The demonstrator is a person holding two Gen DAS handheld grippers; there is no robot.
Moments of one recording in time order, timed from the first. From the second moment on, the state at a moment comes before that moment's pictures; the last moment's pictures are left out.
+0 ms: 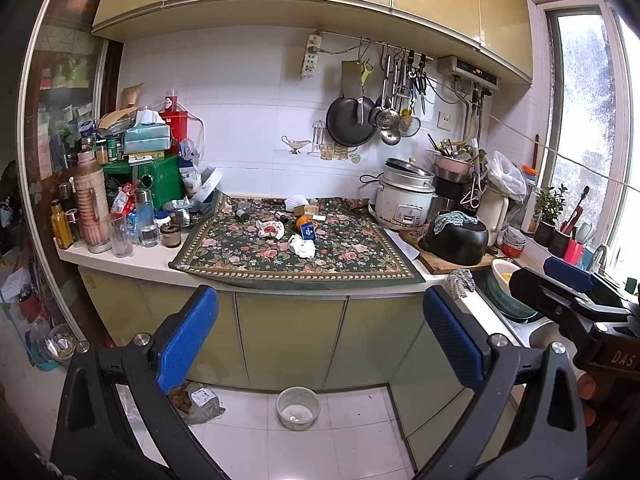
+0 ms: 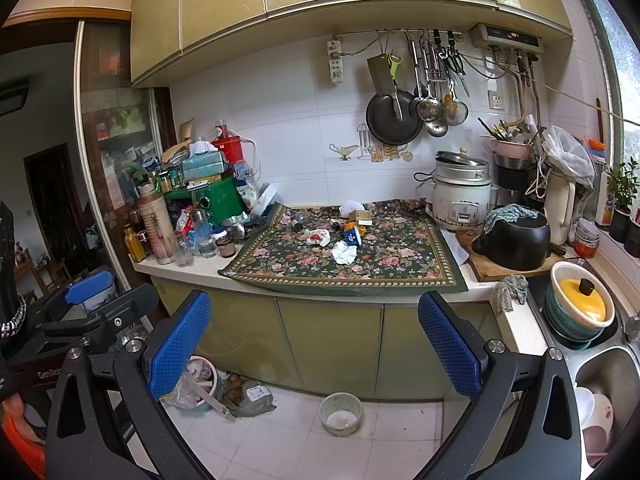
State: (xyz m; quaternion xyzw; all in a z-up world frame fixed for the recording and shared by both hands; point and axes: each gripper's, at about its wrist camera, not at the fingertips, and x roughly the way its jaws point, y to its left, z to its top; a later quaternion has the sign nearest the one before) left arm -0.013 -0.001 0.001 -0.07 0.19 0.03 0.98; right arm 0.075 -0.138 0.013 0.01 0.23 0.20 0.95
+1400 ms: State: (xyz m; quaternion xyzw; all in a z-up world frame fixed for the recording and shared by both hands) left arm 0.121 0.018 -0.026 -0.05 0.23 0.05 0.97; right arm 0.181 -0.151 -0.020 0.03 0.27 0.18 0.94
